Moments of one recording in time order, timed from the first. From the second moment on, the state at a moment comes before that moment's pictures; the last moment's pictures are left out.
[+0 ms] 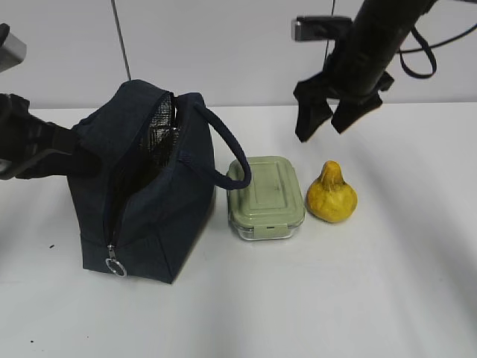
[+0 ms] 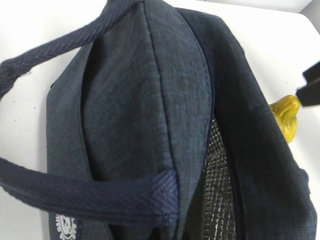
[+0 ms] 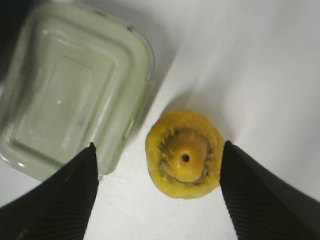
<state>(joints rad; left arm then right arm) -0.11 1.40 -0.83 -0.94 0.67 0.85 0.20 2.07 -1.81 0.22 1.18 -0.28</state>
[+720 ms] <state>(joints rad) -0.11 1.40 -0.83 -0.94 0.67 0.85 0.20 2.12 -1.67 0.17 1.06 -0.26</state>
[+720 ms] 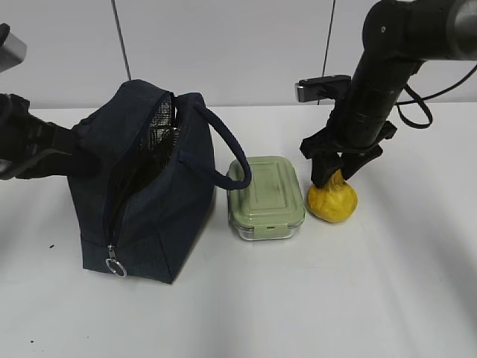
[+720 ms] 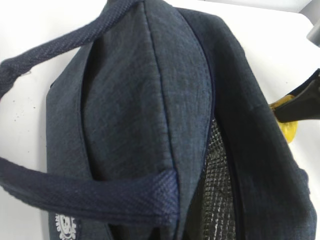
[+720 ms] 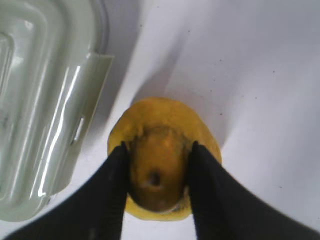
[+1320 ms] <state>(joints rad) -0.11 1.40 -0.83 -0.94 0.67 0.85 0.20 1.81 -1.68 0.76 1.00 -0.62</state>
